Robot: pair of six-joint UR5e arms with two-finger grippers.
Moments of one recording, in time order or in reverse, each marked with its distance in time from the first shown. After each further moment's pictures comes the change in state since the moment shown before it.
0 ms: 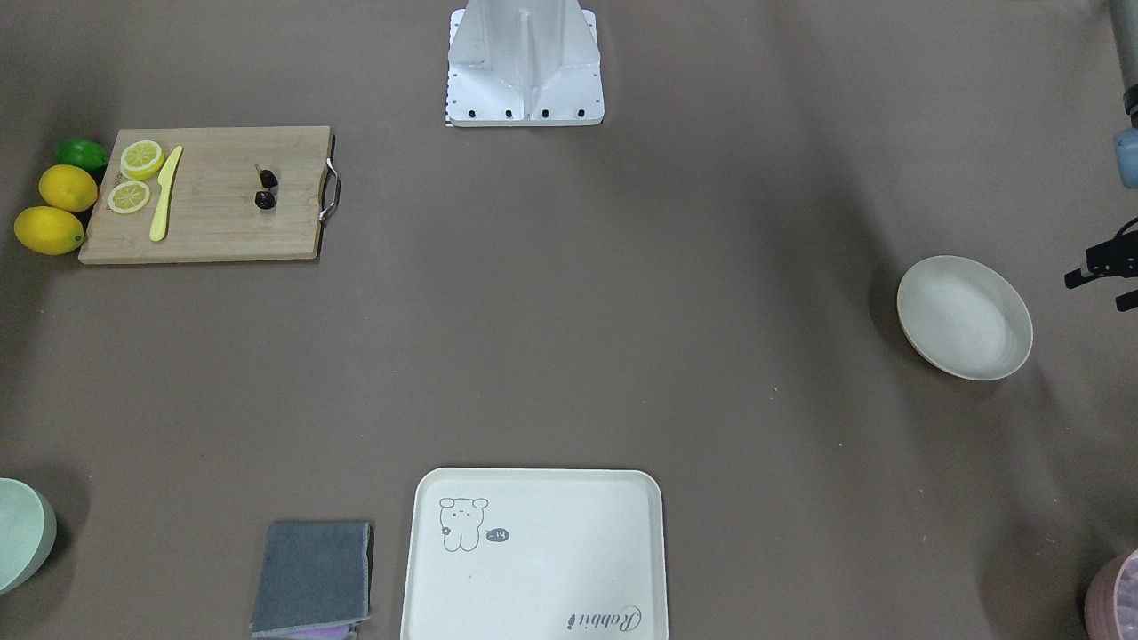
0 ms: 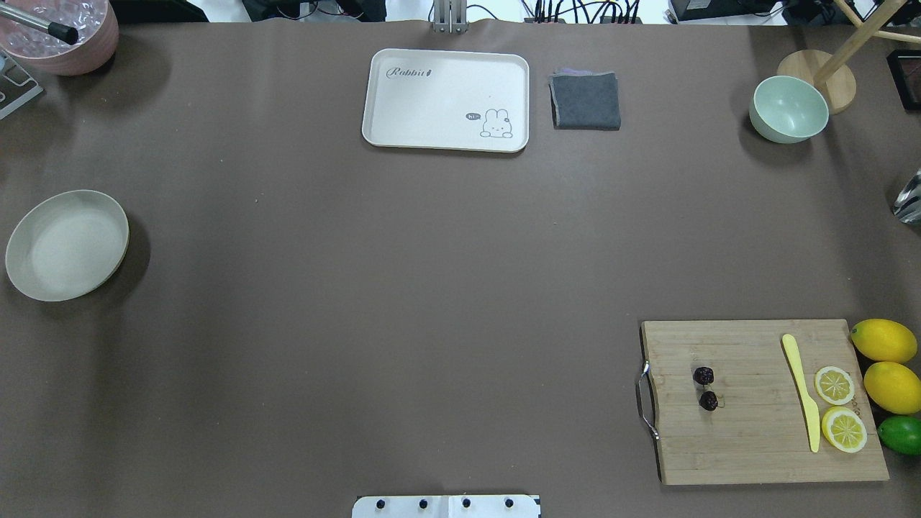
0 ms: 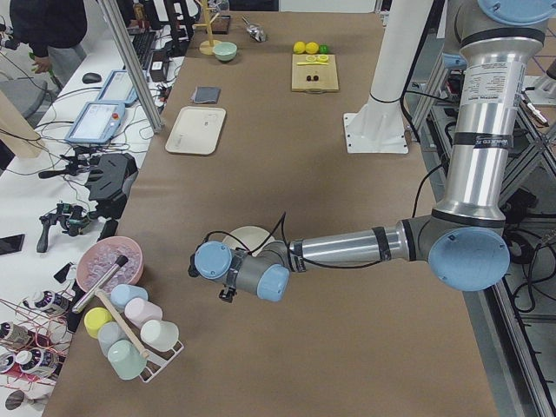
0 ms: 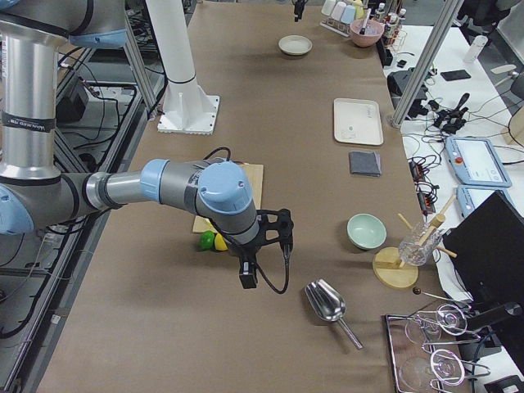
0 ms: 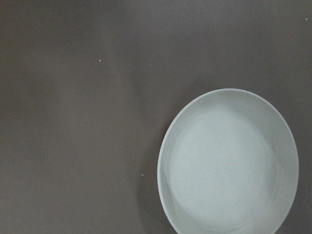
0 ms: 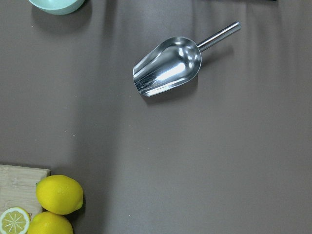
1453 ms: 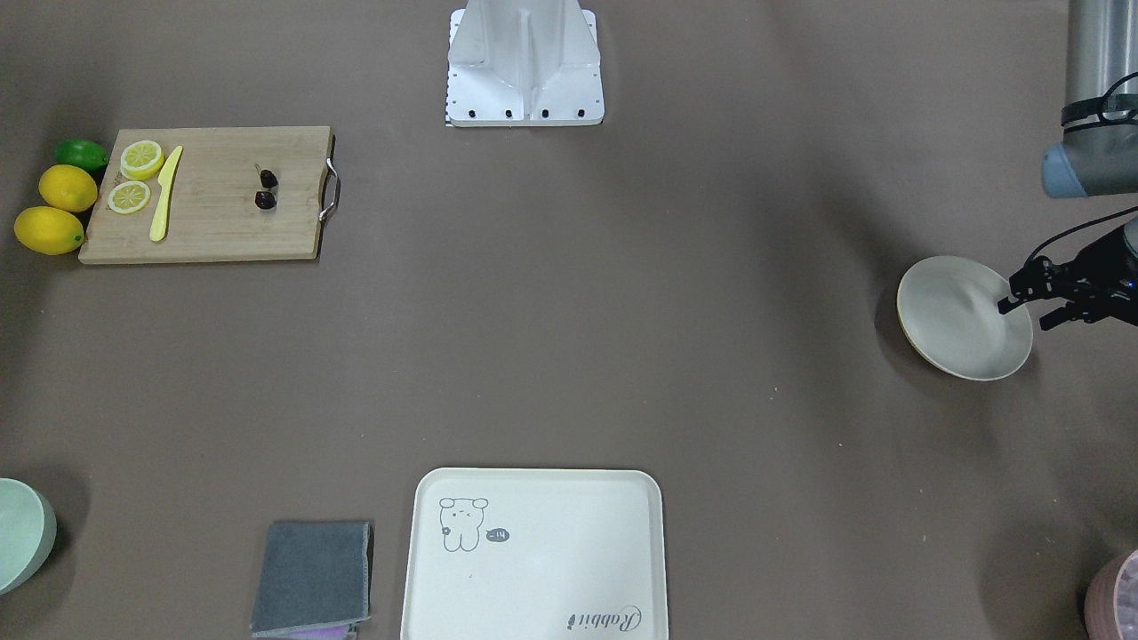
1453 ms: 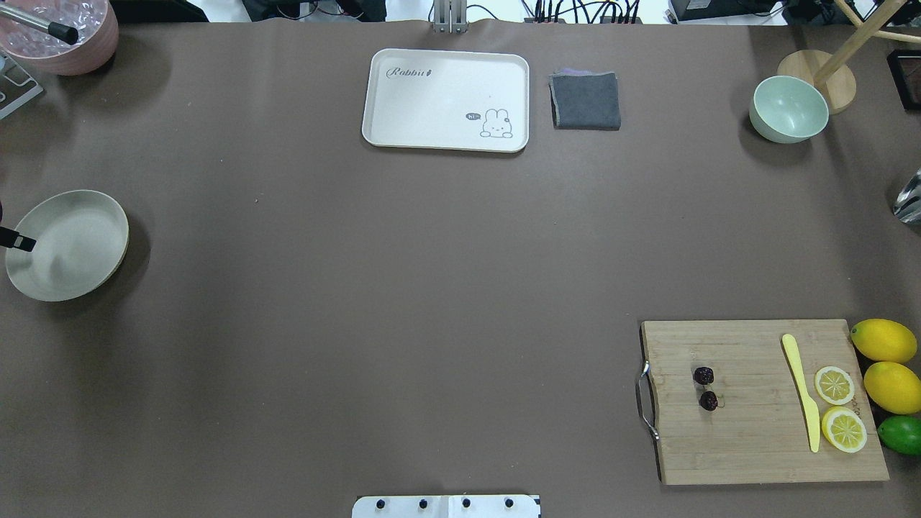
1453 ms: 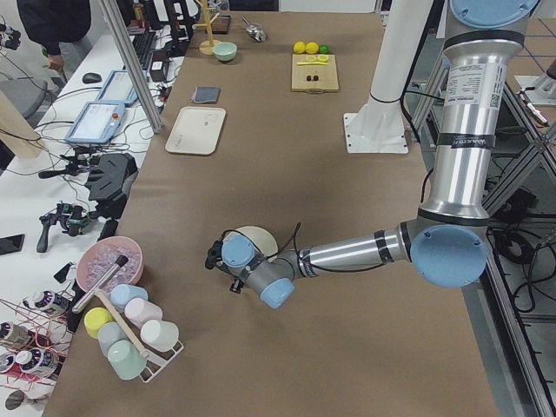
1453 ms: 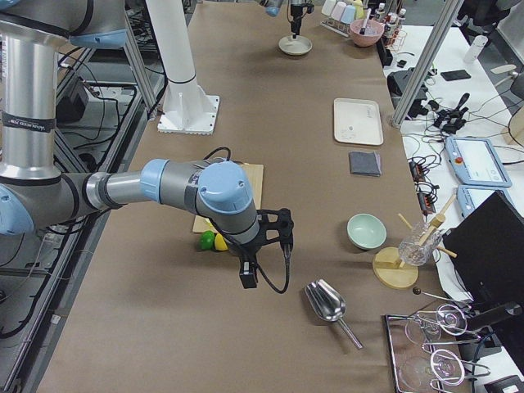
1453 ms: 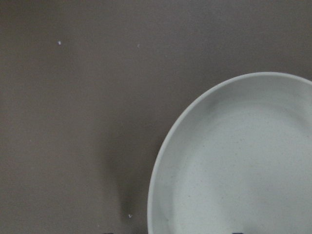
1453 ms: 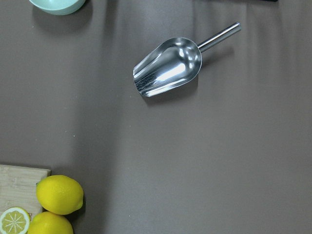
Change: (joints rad) left arm 0.170 0.012 0.084 -0.421 0.166 -0.306; right arm 0.001 -0.001 0.001 0.001 0.001 -0.001
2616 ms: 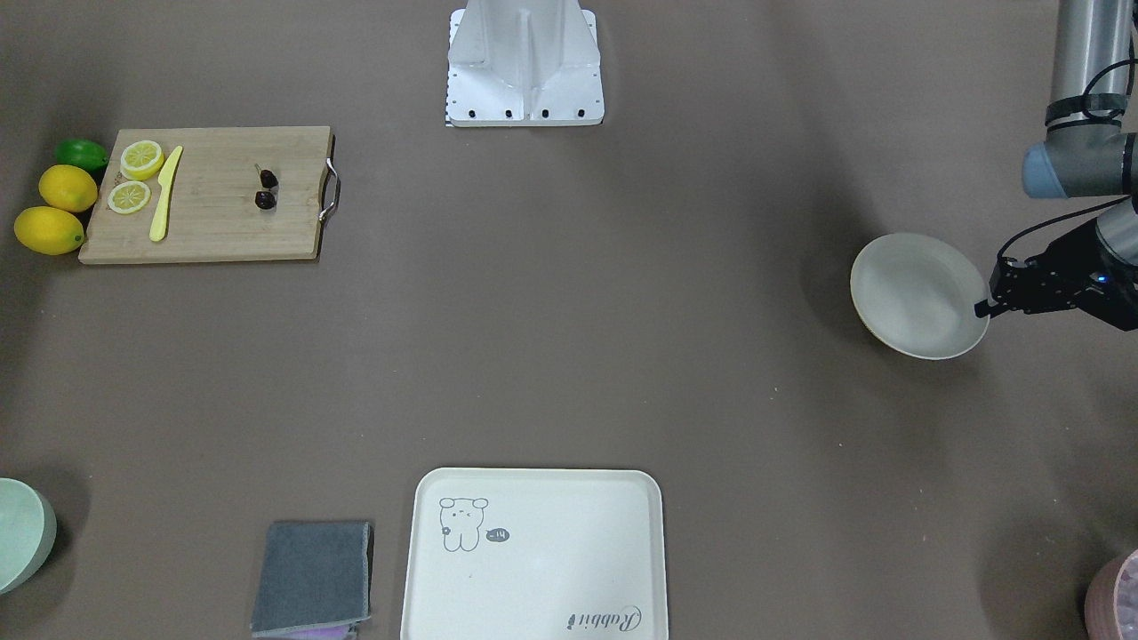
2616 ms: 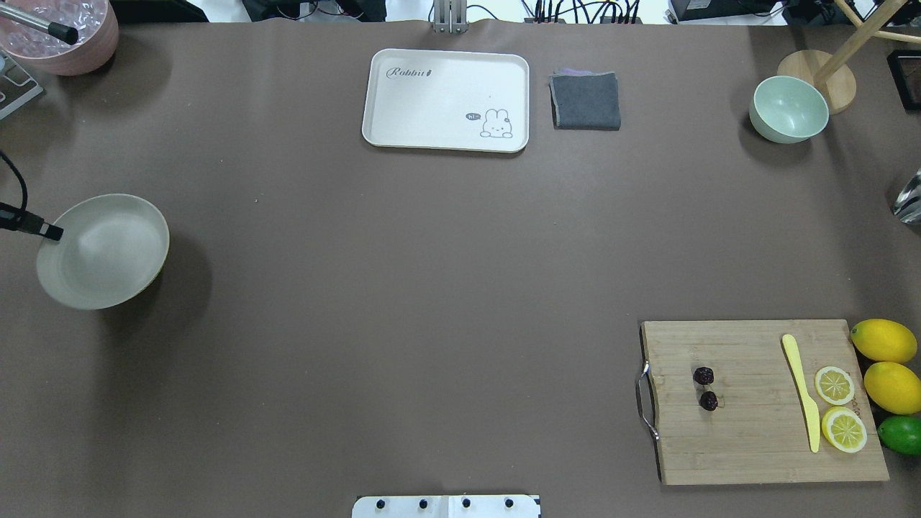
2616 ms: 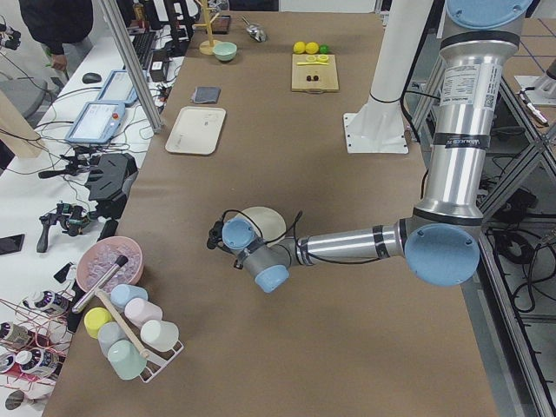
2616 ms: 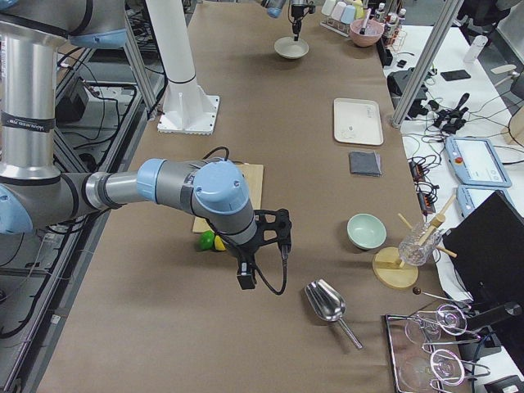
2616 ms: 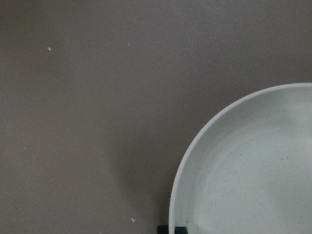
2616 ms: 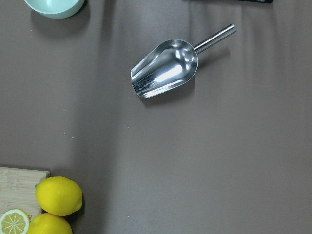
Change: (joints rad) left arm 0.012 -0.038 -0.116 0.028 -0.134 -0.176; right arm 0.017 -0.001 0.004 -0.002 0.000 0.000
